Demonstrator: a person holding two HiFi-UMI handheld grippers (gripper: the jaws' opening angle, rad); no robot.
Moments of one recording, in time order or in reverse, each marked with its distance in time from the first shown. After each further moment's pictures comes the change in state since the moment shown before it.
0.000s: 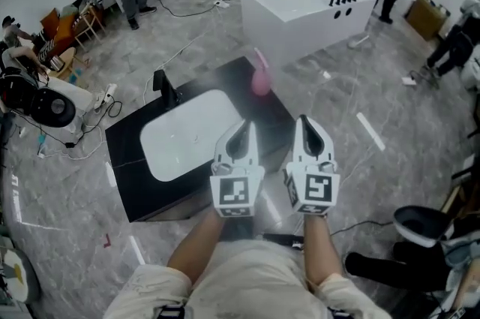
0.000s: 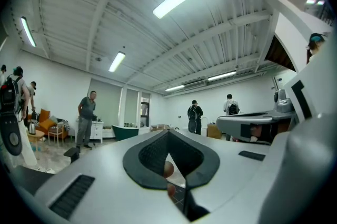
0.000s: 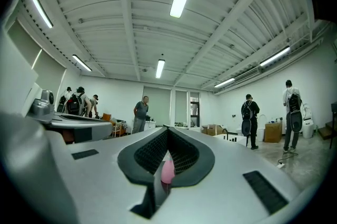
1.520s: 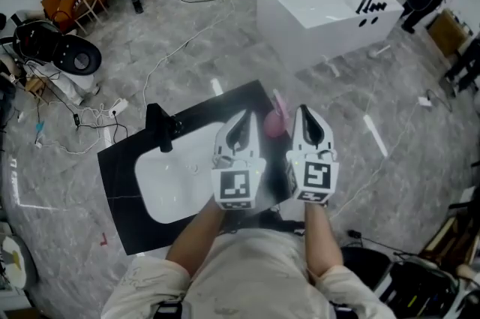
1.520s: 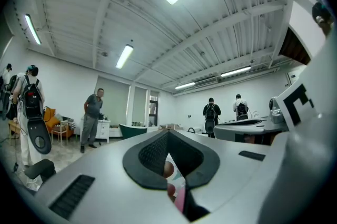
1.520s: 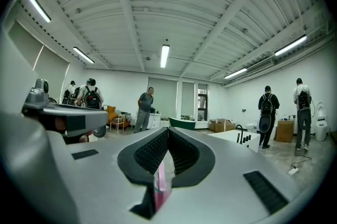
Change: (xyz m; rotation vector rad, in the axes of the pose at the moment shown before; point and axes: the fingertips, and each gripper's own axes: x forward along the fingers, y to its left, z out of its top) left arm 0.185 0.131 -0.012 -0.048 -0.005 0.083; right arm 0.246 0.013 -0.022 -0.056 0.063 0.094
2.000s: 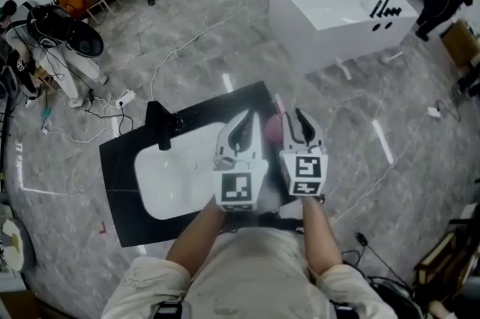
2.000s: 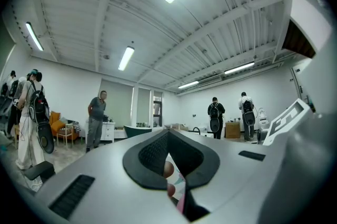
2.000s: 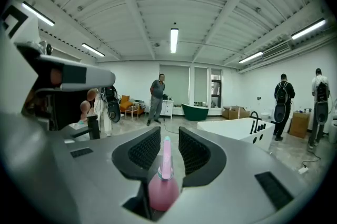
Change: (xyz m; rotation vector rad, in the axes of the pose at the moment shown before) left arm 0.050 -0.018 -0.013 0.026 0.000 0.066; right arm 0.063 -0.016 -0.078 0.002 0.149 0.166
